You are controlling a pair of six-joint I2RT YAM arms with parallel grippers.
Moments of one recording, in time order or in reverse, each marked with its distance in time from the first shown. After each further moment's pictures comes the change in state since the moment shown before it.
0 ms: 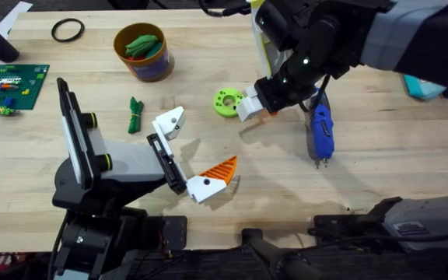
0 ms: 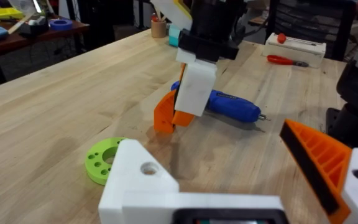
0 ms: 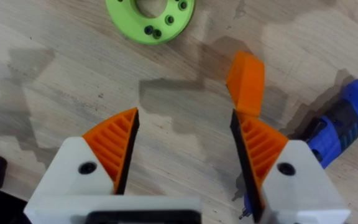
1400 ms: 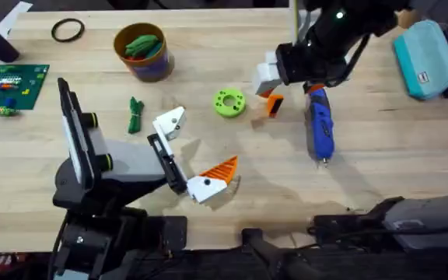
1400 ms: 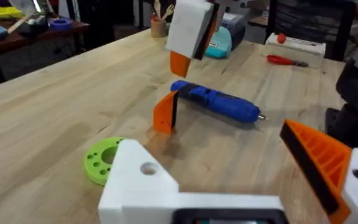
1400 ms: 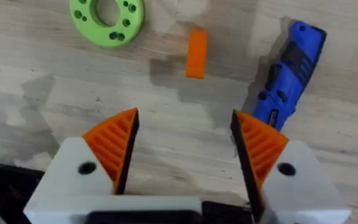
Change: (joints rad) left arm -0.001 0.006 0.005 -0.005 -0.004 0.000; right arm -0.064 0.001 0.236 -0.280 0.060 0.226
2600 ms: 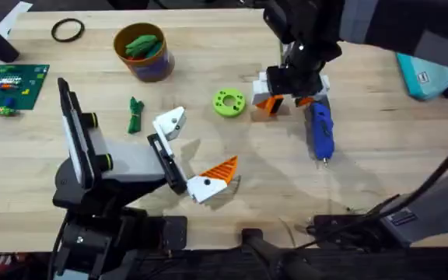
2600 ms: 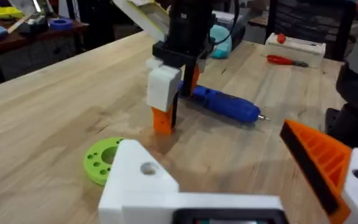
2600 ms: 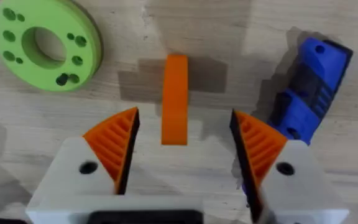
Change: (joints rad) left arm 0.000 0.000 0.000 0.000 0.000 0.000; right arm -0.058 0.172 -0.137 0.195 0.007 0.025
